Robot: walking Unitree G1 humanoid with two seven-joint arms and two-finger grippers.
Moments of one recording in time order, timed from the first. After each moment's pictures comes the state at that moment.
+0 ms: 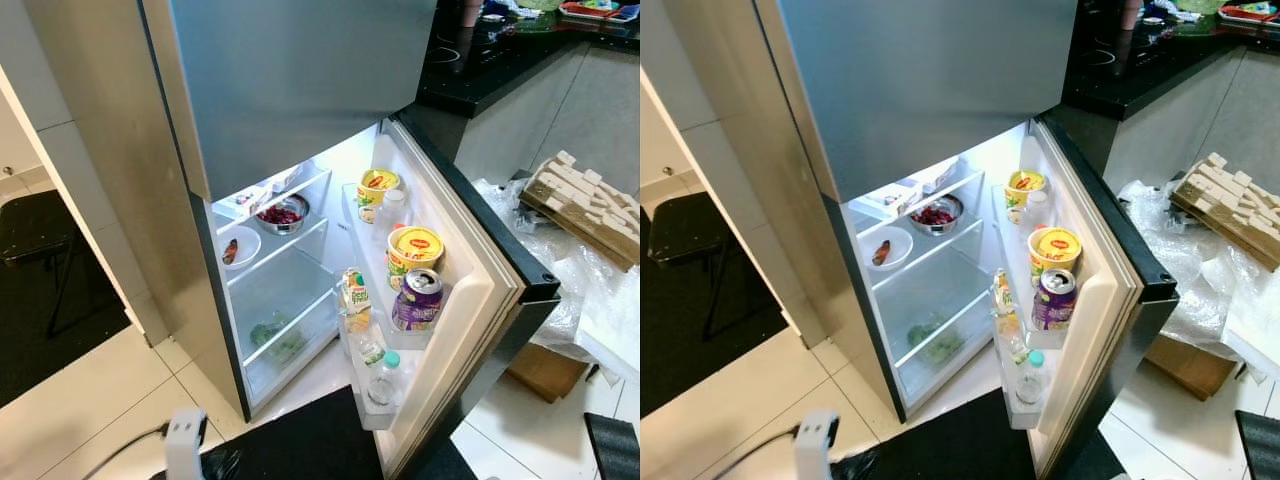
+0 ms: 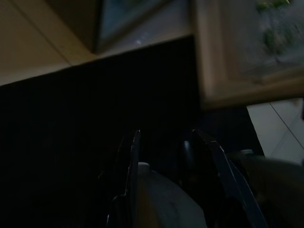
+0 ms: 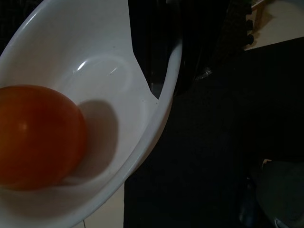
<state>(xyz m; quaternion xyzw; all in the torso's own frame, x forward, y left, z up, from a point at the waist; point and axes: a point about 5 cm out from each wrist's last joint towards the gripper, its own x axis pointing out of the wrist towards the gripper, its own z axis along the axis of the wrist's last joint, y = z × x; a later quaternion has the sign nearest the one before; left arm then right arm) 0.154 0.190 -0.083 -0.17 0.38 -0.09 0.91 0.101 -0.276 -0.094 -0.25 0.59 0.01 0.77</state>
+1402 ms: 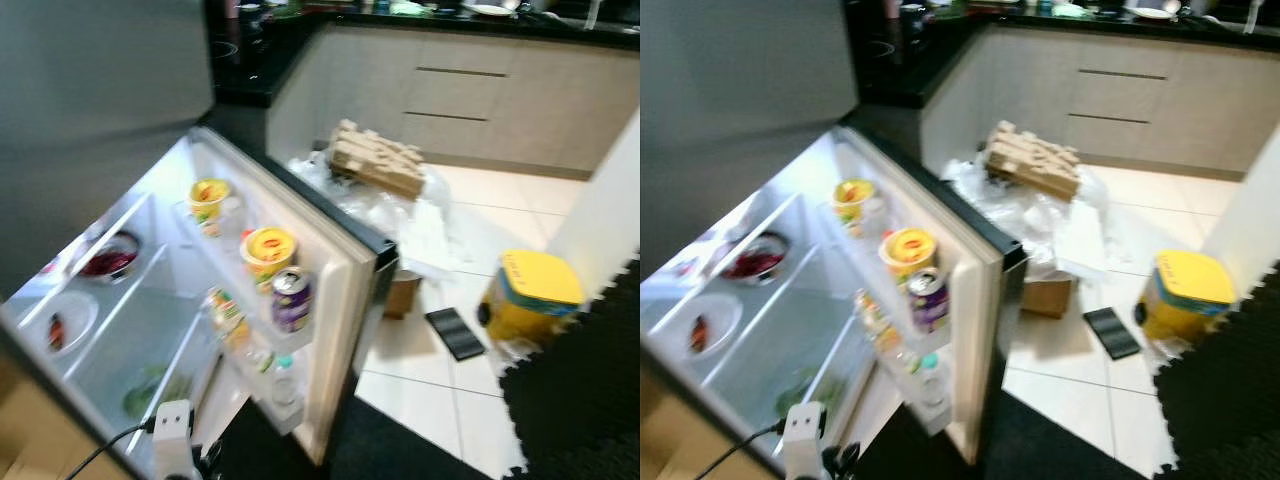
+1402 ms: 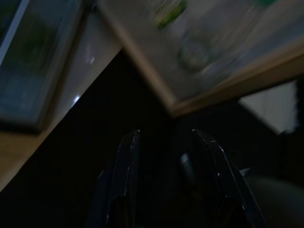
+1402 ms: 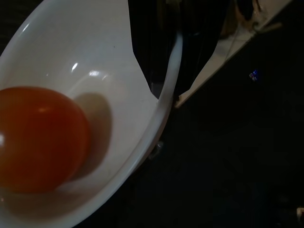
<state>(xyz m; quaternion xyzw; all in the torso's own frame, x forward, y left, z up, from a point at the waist) 0.177 0.187 -0.076 -0.13 0.35 -0.05 0.93 0.083 -0.284 -0.096 -0.24 0.62 -0.01 0.75</state>
